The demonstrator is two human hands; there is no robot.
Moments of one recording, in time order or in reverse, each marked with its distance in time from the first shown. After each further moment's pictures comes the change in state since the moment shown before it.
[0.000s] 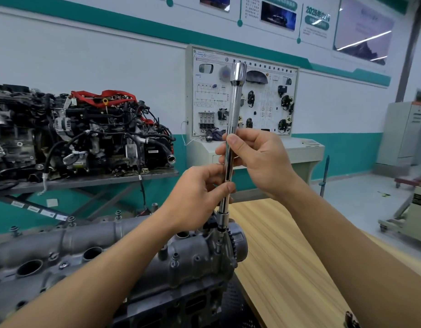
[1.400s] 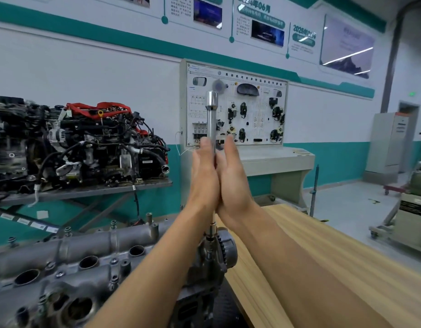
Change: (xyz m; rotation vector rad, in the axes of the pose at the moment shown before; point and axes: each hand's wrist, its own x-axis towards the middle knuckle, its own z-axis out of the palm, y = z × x) left_hand 0.027 0.051 0.041 -0.308 0.389 -0.247; right_hand -0.018 -0.003 0.052 0.343 0.093 0.320
